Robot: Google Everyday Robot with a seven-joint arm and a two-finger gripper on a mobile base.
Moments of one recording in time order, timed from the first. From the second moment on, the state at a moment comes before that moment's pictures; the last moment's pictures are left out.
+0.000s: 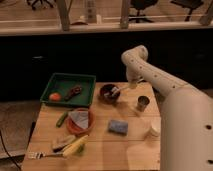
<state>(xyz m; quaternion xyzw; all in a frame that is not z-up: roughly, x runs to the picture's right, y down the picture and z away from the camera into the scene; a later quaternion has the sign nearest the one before) 0.181 -0.016 0.899 -0.28 0.05 -0.02 0.96</state>
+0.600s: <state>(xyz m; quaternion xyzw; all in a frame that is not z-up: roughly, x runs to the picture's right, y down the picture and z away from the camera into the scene) 0.139 -0.026 0.901 -0.27 0.01 -0.05 0.96</state>
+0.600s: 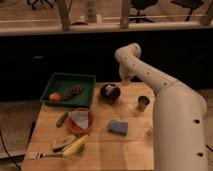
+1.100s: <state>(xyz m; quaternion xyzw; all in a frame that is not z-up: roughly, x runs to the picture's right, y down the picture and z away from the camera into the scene) 0.133 -0.016 0.895 -0.28 -0.01 -0.04 0.96</state>
